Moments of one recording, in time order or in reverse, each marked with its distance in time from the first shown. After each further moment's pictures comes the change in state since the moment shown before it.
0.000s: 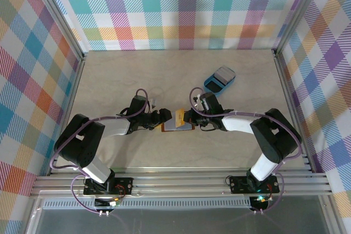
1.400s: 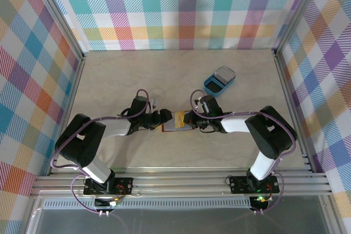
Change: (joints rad) left arm -0.014 0.007 -0.006 0.026 -0.018 -0.009; right arm 0.001 0.053 -0.047 0.116 -0.016 0.083
